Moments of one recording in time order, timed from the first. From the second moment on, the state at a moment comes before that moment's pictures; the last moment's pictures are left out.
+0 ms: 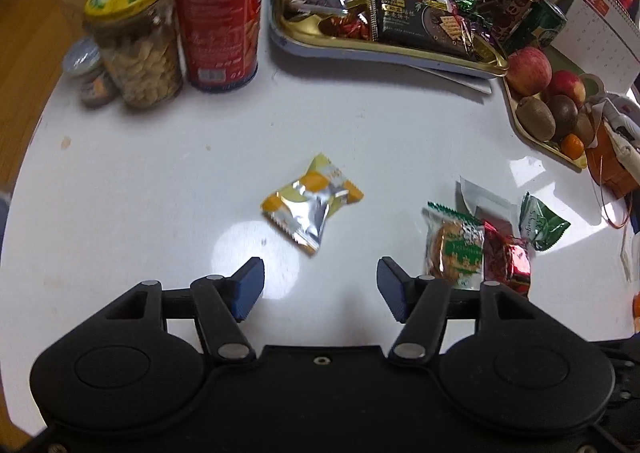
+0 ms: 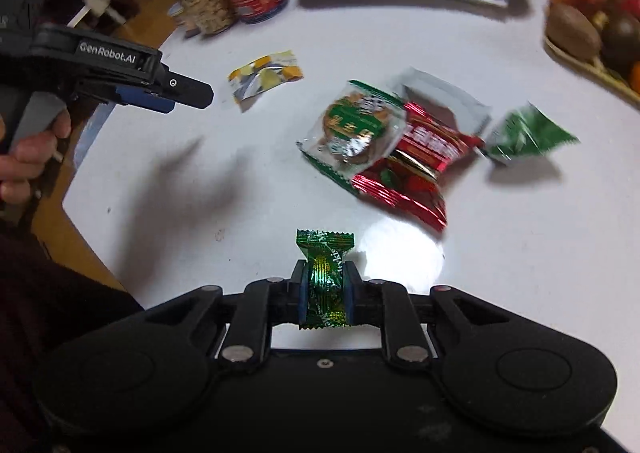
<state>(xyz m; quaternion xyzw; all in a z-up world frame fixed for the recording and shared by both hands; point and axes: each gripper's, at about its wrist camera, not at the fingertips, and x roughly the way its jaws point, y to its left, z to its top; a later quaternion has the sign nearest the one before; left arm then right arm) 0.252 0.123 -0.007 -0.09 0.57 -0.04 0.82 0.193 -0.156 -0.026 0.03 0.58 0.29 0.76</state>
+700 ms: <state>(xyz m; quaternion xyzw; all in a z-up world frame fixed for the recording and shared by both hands) 0.326 0.054 -0.053 0.15 0.63 -0.13 0.75 0.194 -0.211 -0.007 0.18 0.57 0.24 0.76</state>
